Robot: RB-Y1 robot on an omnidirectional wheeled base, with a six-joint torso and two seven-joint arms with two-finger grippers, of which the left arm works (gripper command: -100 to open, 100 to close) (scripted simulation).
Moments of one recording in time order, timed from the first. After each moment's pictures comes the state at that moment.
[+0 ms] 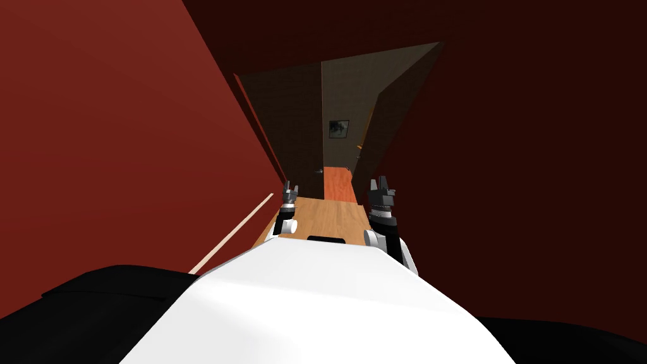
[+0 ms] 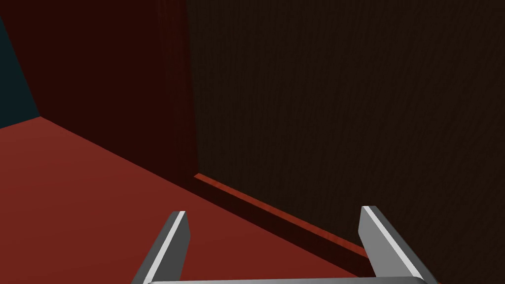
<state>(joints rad) 0.31 0.07 -0.06 -1.89 0.14 -0.51 0.07</state>
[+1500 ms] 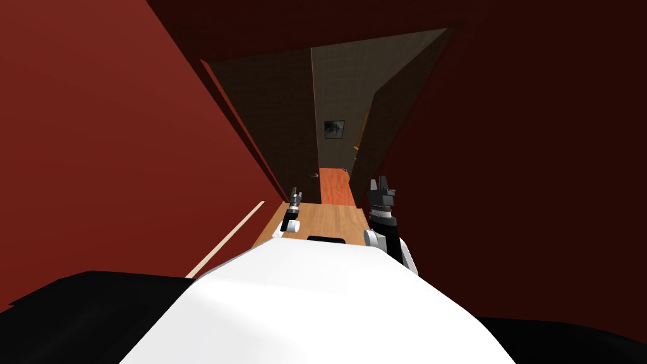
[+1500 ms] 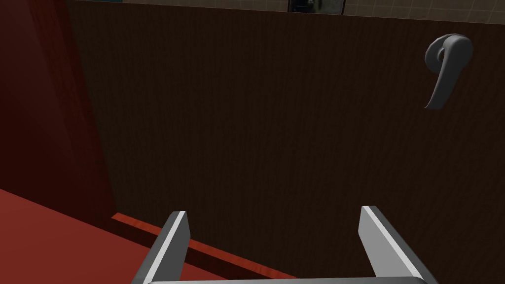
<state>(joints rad) 0.18 0.10 -0.06 -1.51 0.17 -0.59 0.04</state>
